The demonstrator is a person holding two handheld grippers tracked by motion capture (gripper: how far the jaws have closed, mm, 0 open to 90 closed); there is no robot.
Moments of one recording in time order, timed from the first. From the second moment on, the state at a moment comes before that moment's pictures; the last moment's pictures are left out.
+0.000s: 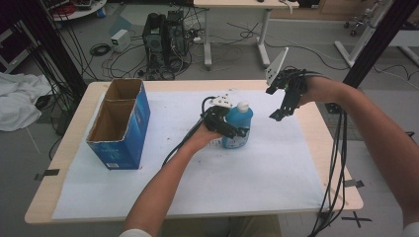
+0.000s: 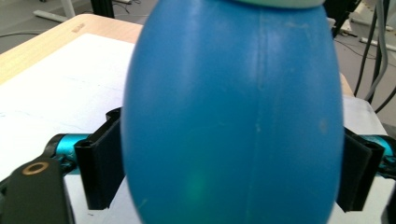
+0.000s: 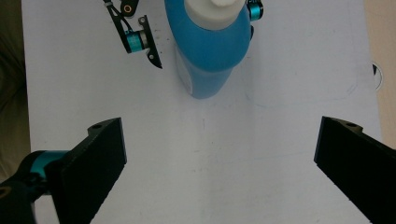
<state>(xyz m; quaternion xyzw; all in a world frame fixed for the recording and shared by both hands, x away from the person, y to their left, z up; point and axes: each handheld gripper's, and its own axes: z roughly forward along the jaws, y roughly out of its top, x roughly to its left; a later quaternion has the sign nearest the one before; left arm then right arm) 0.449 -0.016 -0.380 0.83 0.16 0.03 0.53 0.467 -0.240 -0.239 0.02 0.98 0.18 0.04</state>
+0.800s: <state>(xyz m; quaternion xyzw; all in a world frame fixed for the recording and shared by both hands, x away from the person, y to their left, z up) 0.449 -0.017 -0.381 0.83 0.15 0.04 0.53 0.466 -0.240 -0.239 0.02 0.98 0.18 0.04</state>
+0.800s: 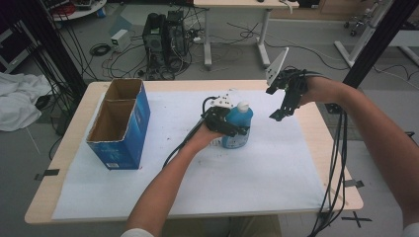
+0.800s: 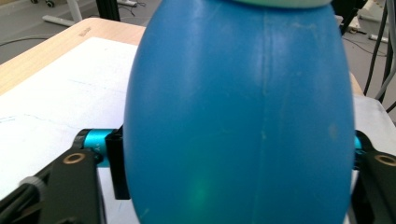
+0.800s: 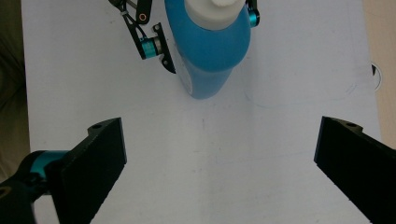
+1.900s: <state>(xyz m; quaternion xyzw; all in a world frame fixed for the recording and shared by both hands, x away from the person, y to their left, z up) 0.445 -0.013 -0.382 0.83 0.16 0.06 0.53 0.464 -0.242 -0.237 0.02 0.98 0.19 0.04</state>
